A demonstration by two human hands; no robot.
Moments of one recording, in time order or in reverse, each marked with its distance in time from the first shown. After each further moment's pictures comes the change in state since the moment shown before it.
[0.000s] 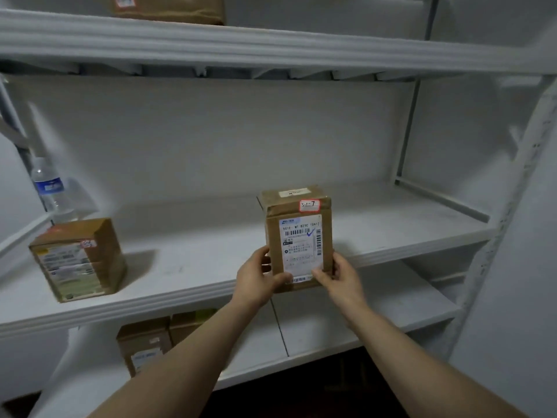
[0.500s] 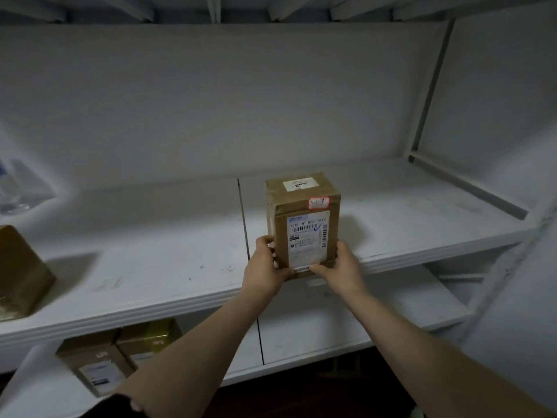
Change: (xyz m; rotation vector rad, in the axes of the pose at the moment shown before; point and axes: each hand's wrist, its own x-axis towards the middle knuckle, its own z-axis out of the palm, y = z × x) left_hand 0.121 0.001 0.122 0.156 -0.010 -0.173; right_hand 0.150 0.065 -0.068 -0.305 -0.047 0.120
